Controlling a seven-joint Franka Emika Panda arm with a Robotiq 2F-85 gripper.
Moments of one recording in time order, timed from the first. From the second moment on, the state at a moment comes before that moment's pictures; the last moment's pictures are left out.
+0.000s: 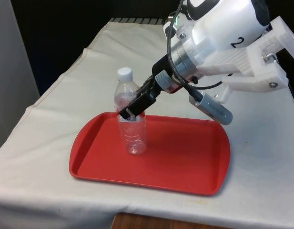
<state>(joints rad) 0.24 1.03 -0.26 -1.02 -0.64 1.85 2.05</state>
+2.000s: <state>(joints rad) 0.24 1.02 -0.26 -0.84 -0.66 1.62 2.02</state>
